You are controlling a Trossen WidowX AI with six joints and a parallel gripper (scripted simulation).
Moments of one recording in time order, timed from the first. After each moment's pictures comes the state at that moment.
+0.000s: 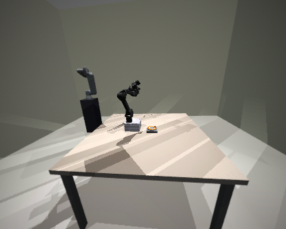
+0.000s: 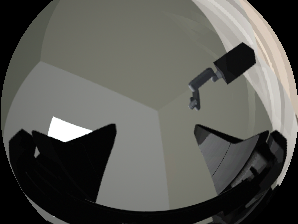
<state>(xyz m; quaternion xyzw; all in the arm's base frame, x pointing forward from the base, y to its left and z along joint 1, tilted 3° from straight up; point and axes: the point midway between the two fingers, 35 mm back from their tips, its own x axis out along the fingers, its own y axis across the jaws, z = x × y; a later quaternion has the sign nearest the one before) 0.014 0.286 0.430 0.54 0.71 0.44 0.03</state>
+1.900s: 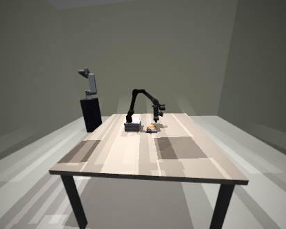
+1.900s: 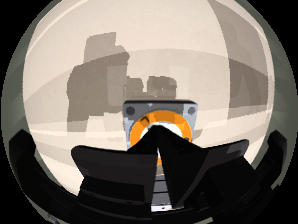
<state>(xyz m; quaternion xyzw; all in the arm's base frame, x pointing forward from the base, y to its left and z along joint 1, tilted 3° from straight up) 0.327 -0.019 0.038 0.03 0.68 -0.01 0.74</state>
